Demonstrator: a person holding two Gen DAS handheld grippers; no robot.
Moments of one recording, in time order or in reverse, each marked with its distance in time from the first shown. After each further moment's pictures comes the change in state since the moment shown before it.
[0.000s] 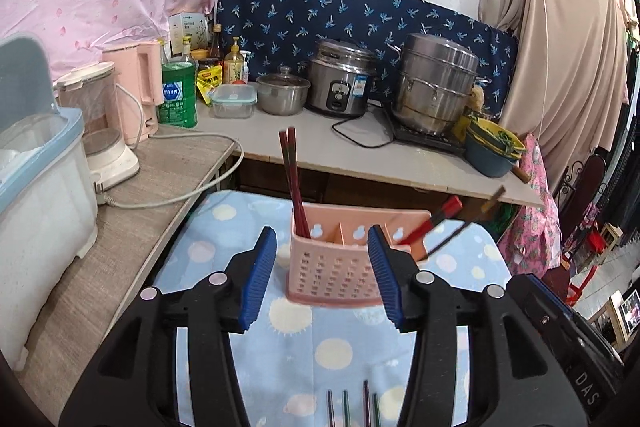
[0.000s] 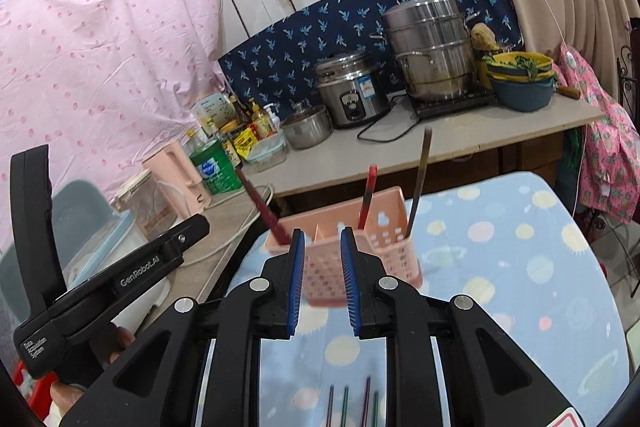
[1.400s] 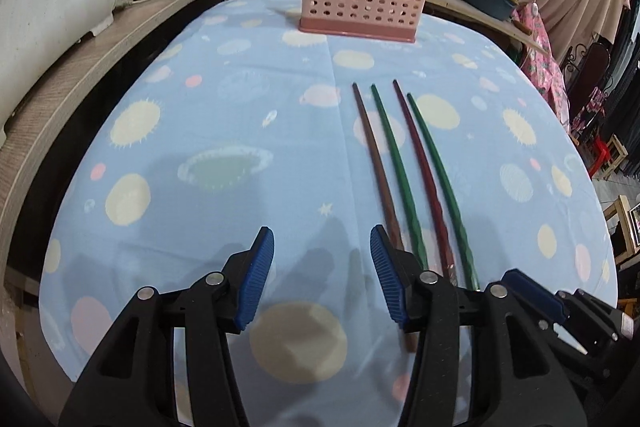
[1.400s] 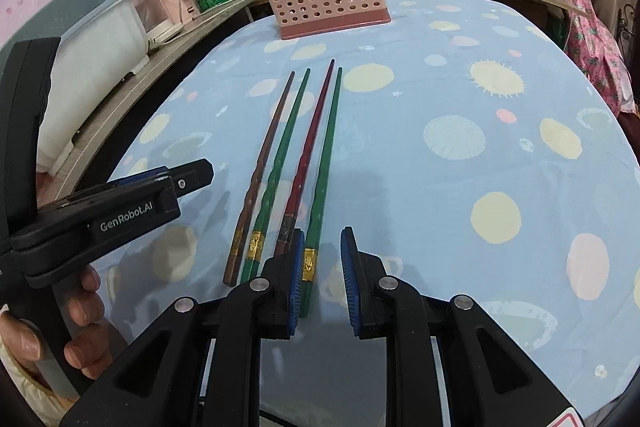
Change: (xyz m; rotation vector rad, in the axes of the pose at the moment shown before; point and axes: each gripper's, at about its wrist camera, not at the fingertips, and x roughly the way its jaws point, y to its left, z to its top) left arm -0.043 0.020 -0.253 0.065 0.385 0.024; right arm -0.064 -0.027 -0.248 -0.119 0.422 -0.094
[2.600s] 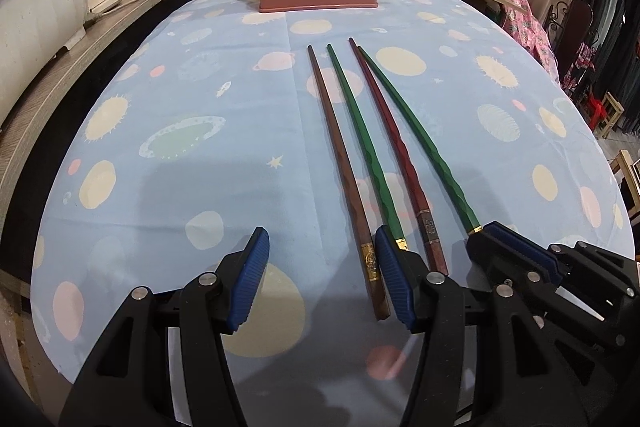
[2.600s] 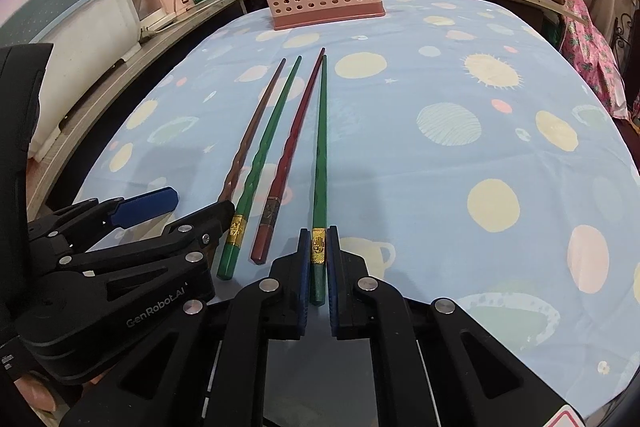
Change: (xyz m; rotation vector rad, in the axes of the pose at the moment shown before) left arm 0.010 -0.032 -0.027 0.125 0.026 0.008; right arm 0.009 -0.003 -0.007 -0.027 -0.002 -0.050
